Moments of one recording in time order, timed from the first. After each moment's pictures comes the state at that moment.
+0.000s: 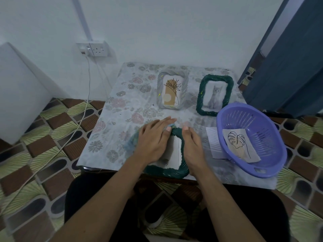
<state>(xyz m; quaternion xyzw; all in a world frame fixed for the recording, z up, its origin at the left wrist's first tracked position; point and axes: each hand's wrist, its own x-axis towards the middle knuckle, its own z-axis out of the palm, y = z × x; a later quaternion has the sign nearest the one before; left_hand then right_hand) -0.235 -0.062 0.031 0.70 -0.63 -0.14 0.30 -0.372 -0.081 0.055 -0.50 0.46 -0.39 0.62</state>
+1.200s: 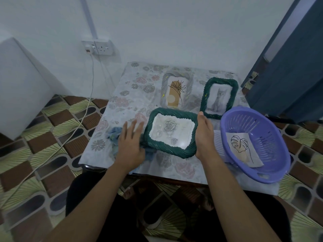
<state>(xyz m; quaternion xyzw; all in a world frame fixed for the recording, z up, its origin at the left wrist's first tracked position) -0.167 -0.030 -0.024 0.76 -0.59 -0.05 0.25 -0.364 -0.127 0.073 -0.38 0.55 -0.42 0.62</state>
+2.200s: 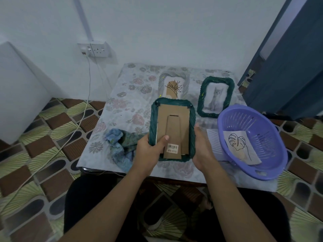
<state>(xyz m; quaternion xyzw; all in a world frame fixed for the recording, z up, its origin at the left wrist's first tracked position) -0.246 -0.041 0.020 0.57 -0.29 -0.43 0.63 -0.382 -0.126 0.022 -0.36 0.47 -0.37 0.71</state>
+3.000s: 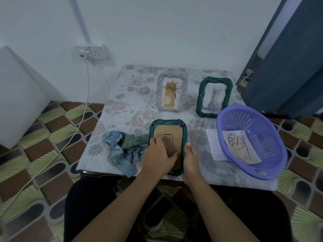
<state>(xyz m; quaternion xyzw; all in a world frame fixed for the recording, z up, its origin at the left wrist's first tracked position) -0.261 -0.049 0.000 0.79 -0.54 -0.15 0.25 -0.363 -0.095 -0.040 -0.33 0.55 -0.40 0.66</state>
